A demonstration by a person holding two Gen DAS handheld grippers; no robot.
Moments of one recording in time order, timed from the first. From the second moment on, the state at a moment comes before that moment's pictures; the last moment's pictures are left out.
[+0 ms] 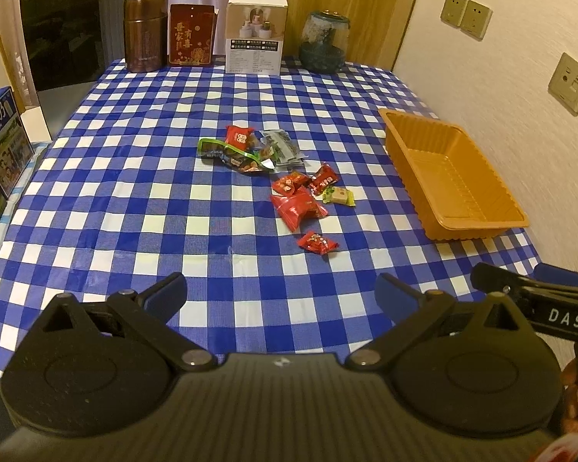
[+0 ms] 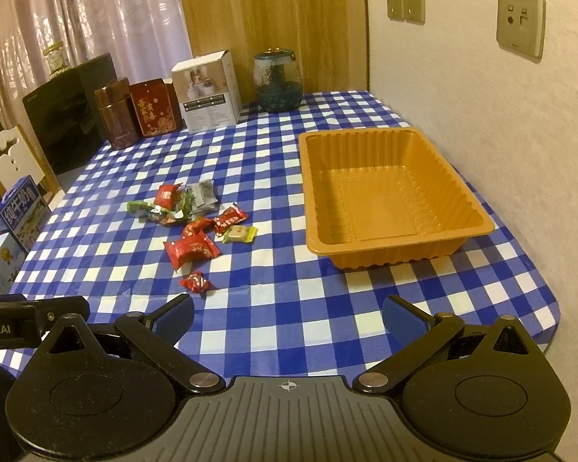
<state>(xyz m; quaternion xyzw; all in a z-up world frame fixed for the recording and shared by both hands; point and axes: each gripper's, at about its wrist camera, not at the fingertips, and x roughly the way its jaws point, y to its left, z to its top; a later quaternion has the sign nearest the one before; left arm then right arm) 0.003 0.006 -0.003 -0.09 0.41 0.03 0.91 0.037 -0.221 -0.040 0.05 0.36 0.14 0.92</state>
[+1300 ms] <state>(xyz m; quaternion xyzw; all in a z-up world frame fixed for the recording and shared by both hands) 0.121 0.089 -0.087 -0.08 0.46 -0.02 0.88 0.146 -0.095 -0.141 -0.06 0.39 0.28 0.88</state>
